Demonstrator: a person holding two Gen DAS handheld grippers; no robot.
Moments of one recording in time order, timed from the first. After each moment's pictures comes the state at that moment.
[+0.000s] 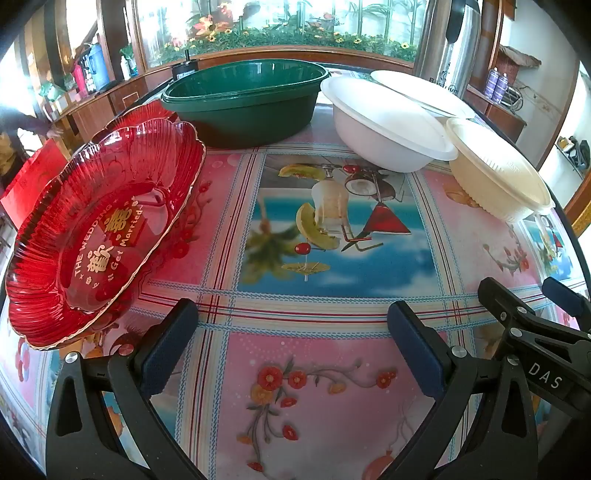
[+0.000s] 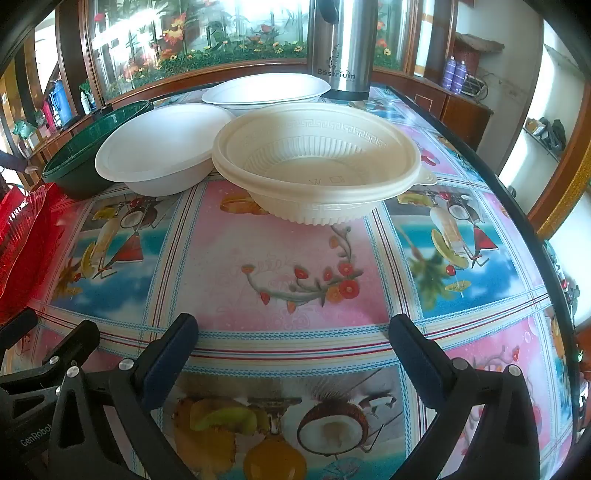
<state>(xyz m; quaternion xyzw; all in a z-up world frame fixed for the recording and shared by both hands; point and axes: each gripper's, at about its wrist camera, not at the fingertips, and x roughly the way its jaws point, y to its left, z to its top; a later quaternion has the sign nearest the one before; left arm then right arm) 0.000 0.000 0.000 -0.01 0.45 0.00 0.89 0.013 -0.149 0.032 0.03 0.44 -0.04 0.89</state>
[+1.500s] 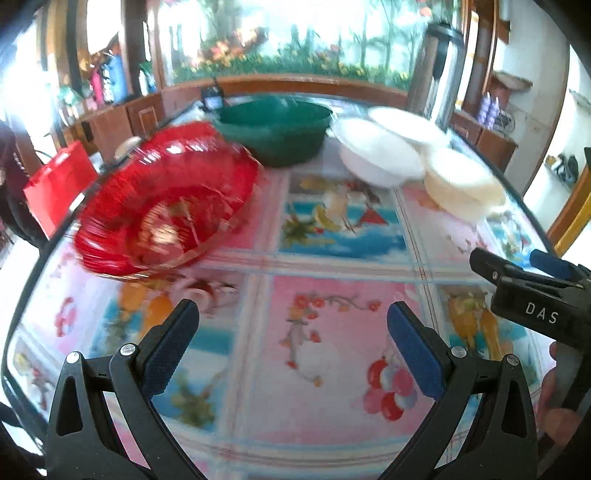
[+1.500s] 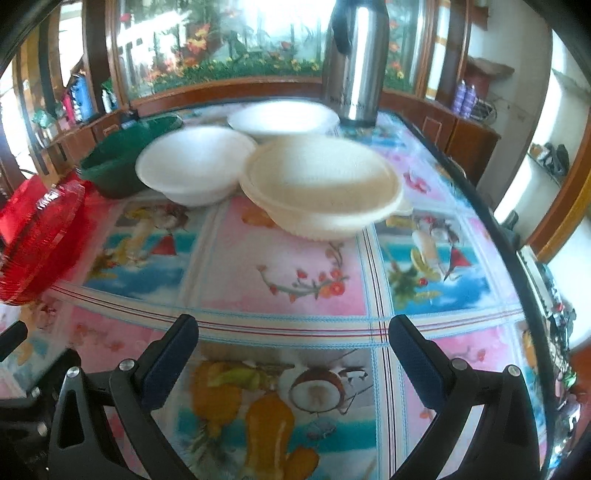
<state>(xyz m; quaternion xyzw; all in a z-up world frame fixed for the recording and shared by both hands) -0.084 0.027 0.047 -0.03 0.40 0.01 0.92 -0.021 -0.142 0.073 0.00 0.41 0.00 0.91</state>
